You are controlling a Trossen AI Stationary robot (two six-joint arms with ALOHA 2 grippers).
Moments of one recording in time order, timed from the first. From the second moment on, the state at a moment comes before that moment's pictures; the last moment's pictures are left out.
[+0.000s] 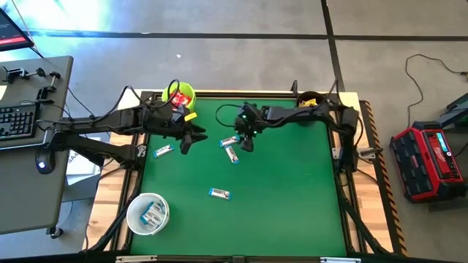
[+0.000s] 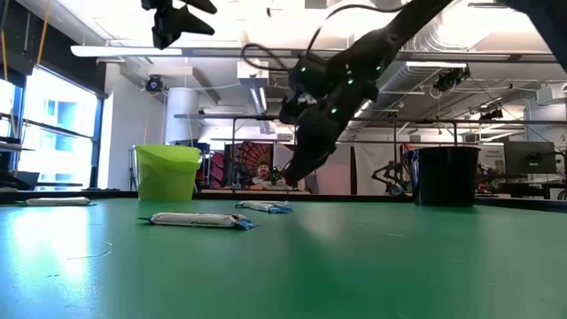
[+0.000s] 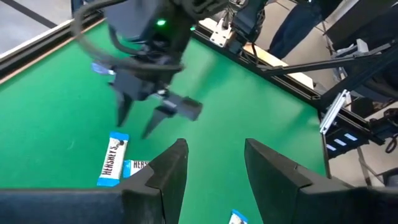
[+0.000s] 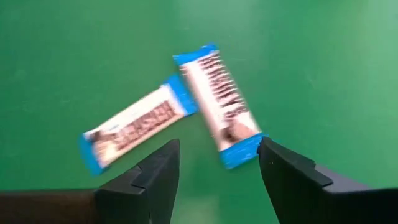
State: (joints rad) left arm 0.13 1.01 0.98 -0.48 0.02 -0.42; right arm -0.33 1.95 1.28 -0.32 -0.26 -0.16
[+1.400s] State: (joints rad) left arm 0.12 1.01 0.98 -0.51 0.01 -0.47; right arm -0.34 2.06 1.34 -0.36 -0.29 -0.18
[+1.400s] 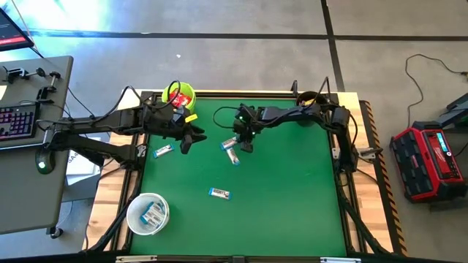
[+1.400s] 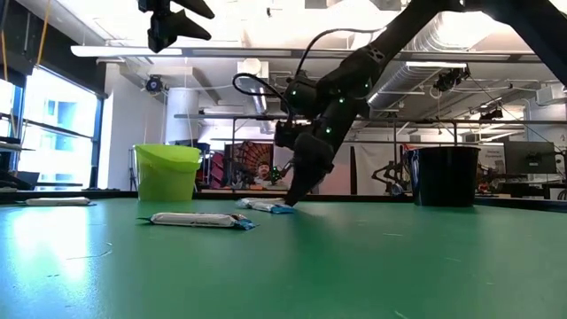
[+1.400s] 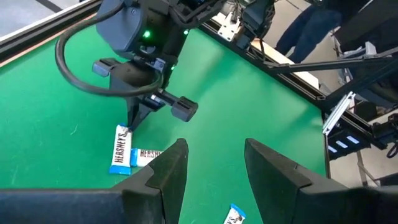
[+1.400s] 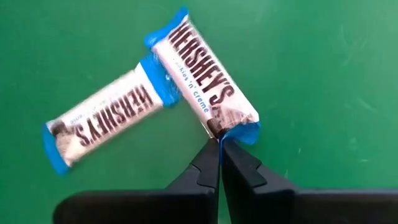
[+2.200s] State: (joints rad) left arm -0.05 1.16 0.98 -0.50 -0.50 0.16; right arm -0.33 1.71 1.34 -0.34 -0.37 0.26
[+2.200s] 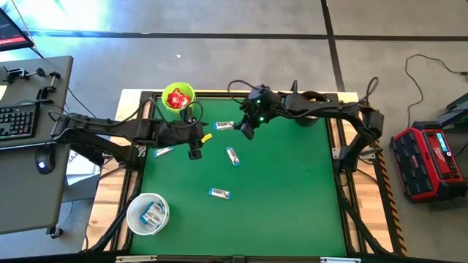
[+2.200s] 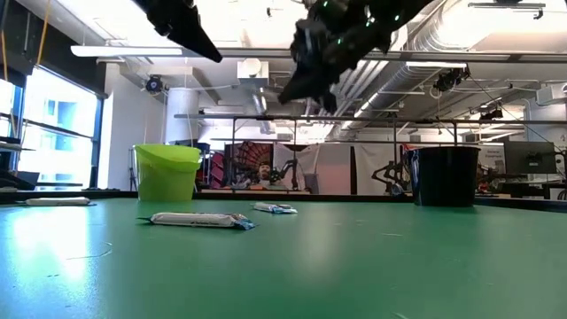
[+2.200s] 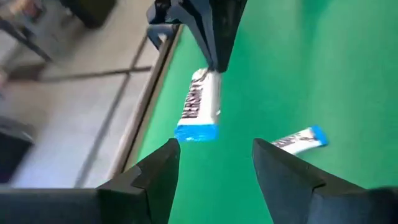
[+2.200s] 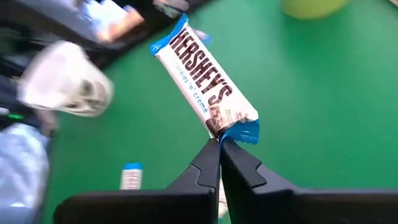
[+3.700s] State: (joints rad) left arm -0.13 1.19 0.98 -0.27 -0.62 0.61; right arm -0.24 1.64 1.34 -0.09 -0.58 0.56
